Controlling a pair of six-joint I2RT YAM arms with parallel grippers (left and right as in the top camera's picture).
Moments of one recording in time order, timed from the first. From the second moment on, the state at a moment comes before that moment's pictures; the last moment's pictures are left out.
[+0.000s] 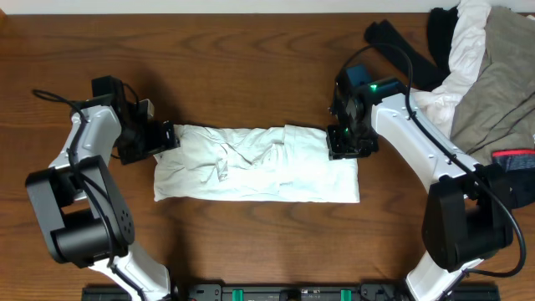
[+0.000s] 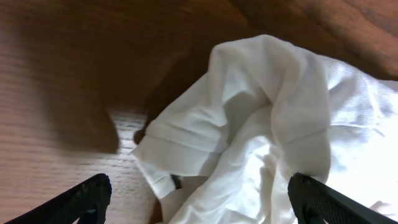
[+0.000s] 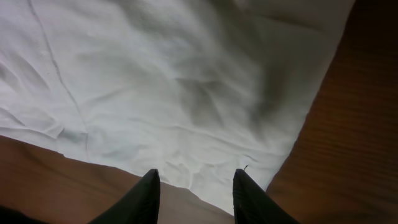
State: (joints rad) left arm 0.26 1.88 1.24 -0.86 0.26 0.01; right arm 0.34 1.86 1.40 -1.11 -0.18 0.23
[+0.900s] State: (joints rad) left arm 0.40 1.94 1.24 -0.87 0.49 0.02; right arm 0.34 1.86 1.40 -1.11 -0.18 0.23
